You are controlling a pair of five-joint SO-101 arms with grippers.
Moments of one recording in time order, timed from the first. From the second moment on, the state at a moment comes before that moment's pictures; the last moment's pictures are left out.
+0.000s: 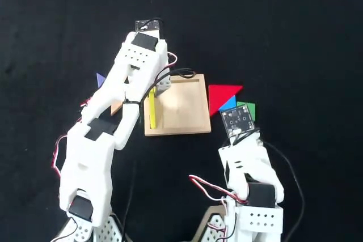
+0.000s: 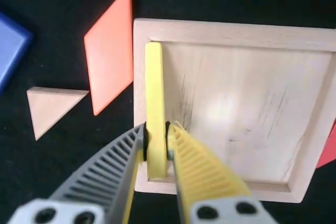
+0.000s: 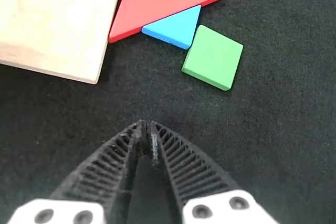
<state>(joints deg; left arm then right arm) 15.7 35.3 -27.4 87.3 26.2 4.0 -103.4 96.5 64.5 22.5</state>
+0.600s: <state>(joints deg) 16.8 35.5 -27.2 88.7 26.3 4.0 -103.4 96.5 64.5 22.5</state>
